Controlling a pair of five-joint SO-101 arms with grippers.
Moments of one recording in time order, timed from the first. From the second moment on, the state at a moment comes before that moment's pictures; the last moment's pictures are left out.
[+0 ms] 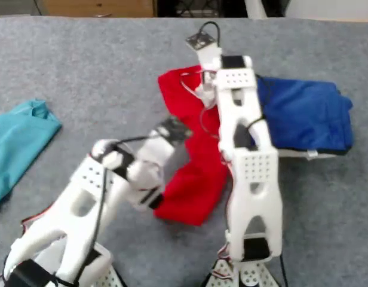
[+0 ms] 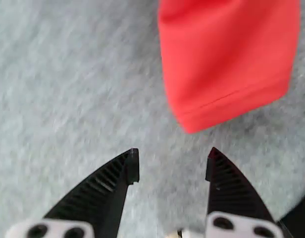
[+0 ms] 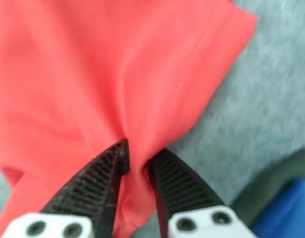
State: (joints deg) left arm 28.1 -33.3 39.4 80.5 -14.1; right arm -5.7 55.0 -49.6 77.2 24.9
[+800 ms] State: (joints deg) left arm 38.9 -25.4 61.8 42.8 1.7; right arm -5.7 66.0 -68.1 82.1 21.3
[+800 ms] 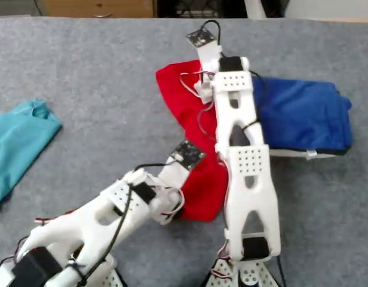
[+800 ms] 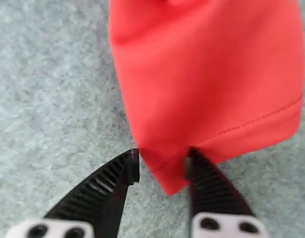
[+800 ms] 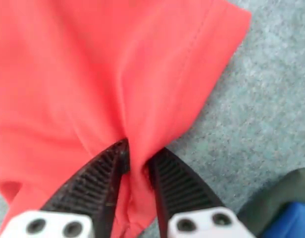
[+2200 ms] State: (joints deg) left arm -14.0 -48.9 50.5 68.6 -16.0; right arm -10.5 50.6 -57.7 95.5 29.8
